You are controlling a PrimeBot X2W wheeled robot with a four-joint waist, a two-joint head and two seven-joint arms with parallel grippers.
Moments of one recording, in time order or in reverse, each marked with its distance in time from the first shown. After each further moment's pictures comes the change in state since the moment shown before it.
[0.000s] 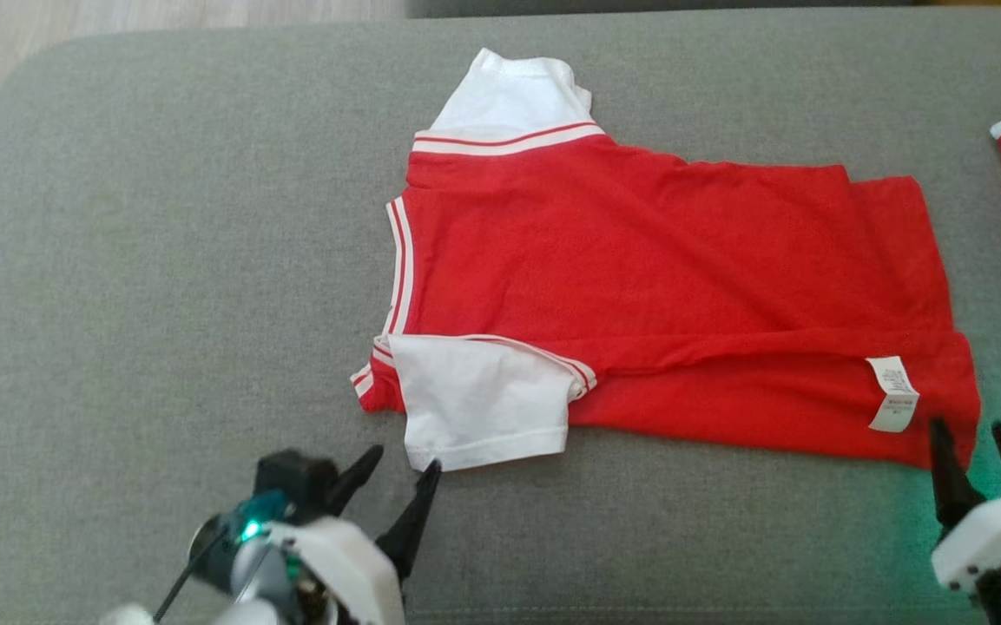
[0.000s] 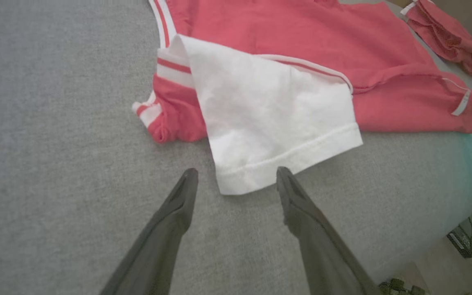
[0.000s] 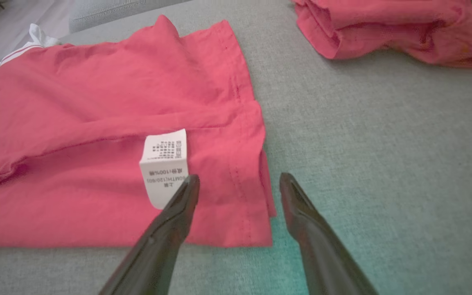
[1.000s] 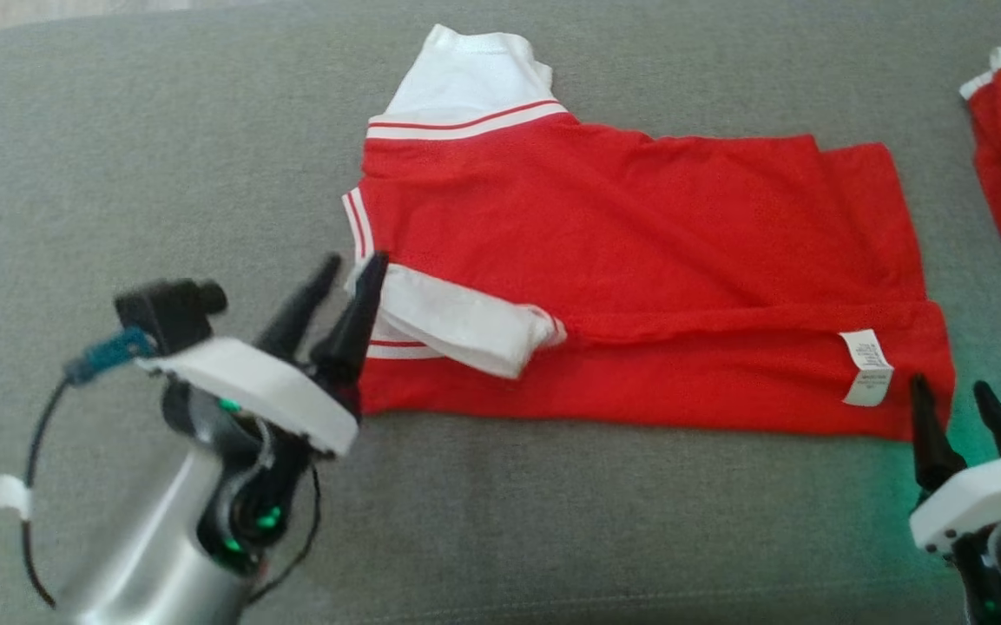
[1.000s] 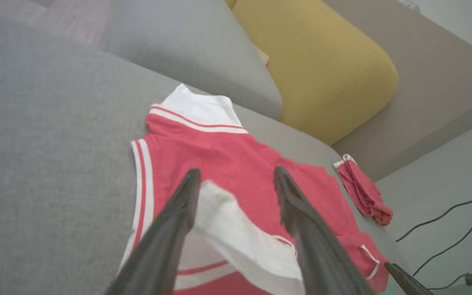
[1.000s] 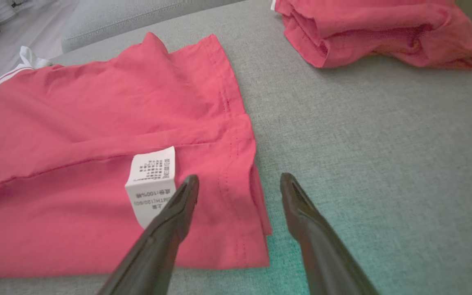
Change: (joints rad) left arm -0.214 -0.106 0.225 0.023 -0.318 -0.121 -0.025; right arm -0.087 0.024 0.017 0.038 -0.007 0.000 -0.046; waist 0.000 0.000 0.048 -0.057
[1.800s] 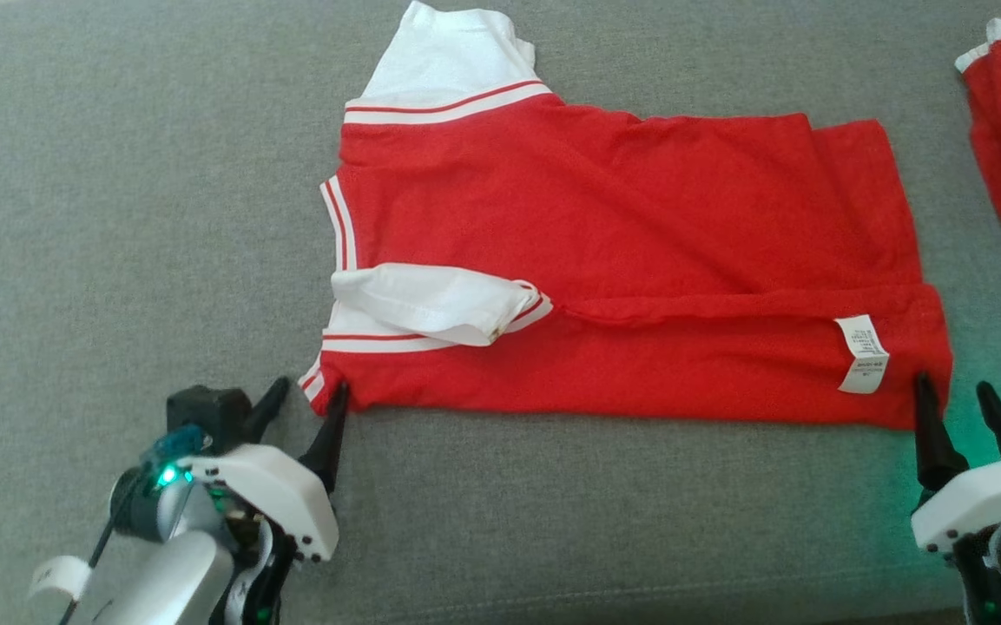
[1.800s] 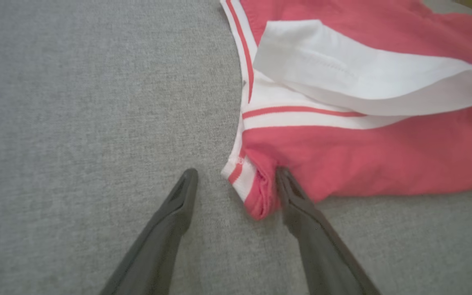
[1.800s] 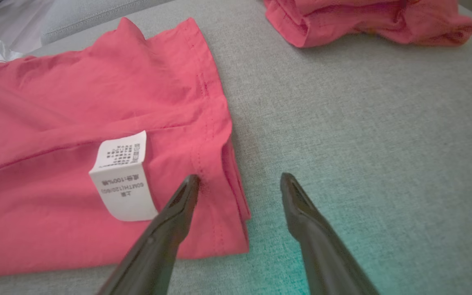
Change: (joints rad) left arm 0.095 0.104 -0.118 0.140 0.296 0.155 -0.026; right arm -0.008 0.004 -0.002 0.020 0.010 0.000 -0.028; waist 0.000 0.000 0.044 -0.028
